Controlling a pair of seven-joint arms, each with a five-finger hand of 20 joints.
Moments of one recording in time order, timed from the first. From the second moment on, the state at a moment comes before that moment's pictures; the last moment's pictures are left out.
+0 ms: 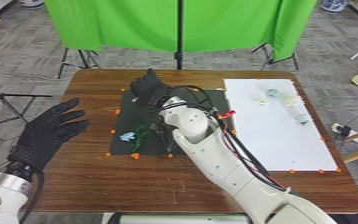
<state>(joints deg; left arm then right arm) 129.6 -59.1 -111.2 -125.7 39.6 -4.3 -3.7 -57.4 -90.5 49.5 -62.4 -168.1 8.7 -7.0</state>
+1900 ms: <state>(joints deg) 135.3 -64.7 -114.8 -127.3 39.6 -4.6 -4.2 -86.2 -48.3 84.7 -99.8 -144.9 -6.1 14.7</state>
